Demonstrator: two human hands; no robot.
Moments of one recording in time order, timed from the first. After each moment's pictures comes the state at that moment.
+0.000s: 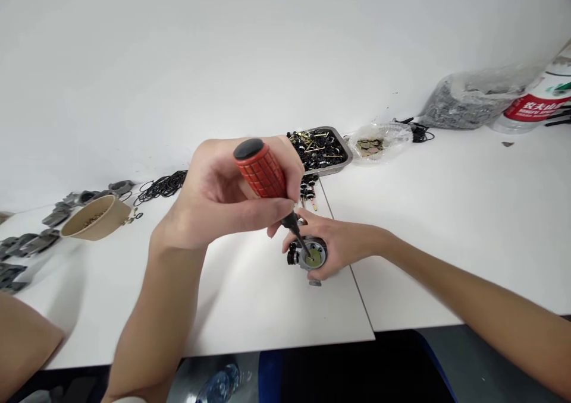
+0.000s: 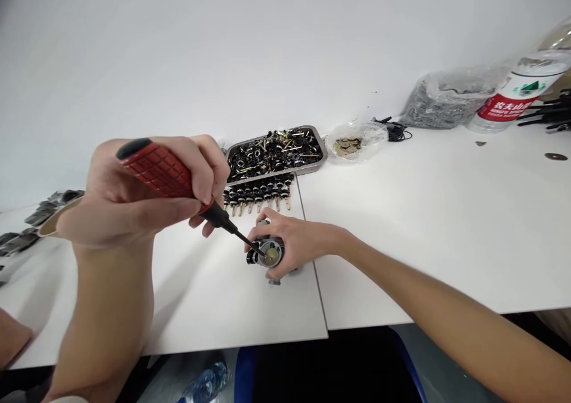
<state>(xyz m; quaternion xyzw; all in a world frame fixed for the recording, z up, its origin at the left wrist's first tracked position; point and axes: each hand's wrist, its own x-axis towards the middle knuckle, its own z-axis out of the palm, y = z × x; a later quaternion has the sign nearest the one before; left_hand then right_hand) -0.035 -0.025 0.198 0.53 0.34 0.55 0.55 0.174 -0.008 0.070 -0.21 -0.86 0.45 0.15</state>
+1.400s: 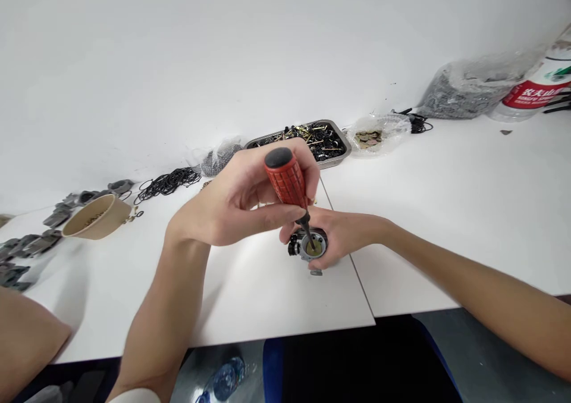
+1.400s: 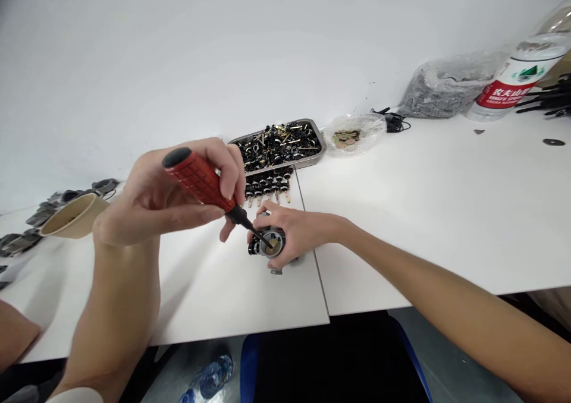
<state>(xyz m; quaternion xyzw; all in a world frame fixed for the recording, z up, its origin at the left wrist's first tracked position) -0.020 -0.021 0.200 0.83 0.17 0.24 0.47 0.174 -0.005 0.066 -0.18 -0.87 0.44 0.16</state>
